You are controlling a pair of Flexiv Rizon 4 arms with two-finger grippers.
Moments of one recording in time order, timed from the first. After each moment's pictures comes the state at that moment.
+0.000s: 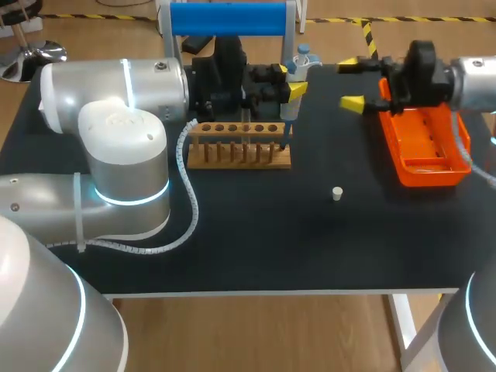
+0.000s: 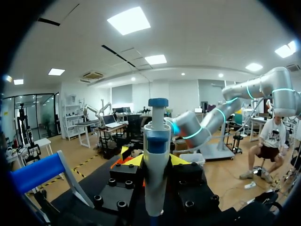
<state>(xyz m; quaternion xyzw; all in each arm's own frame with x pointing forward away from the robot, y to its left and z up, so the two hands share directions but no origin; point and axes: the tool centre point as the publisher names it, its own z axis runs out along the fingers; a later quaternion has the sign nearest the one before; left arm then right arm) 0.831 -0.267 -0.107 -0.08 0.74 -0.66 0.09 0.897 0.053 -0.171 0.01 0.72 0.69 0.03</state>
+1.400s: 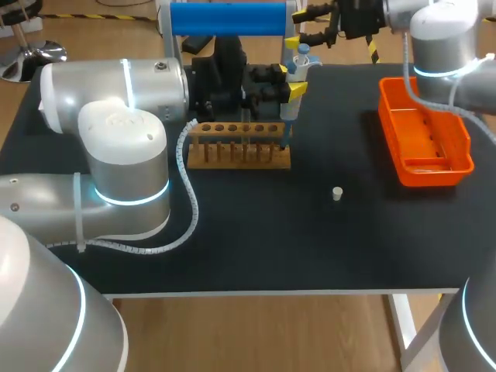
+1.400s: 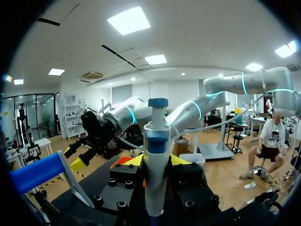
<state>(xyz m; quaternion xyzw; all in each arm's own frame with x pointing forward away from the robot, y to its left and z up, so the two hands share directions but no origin) 0.831 -0.267 -0.107 -0.08 0.74 -0.66 0.09 1.082 0.134 -0.182 0.09 0.82 0.56 0.06</state>
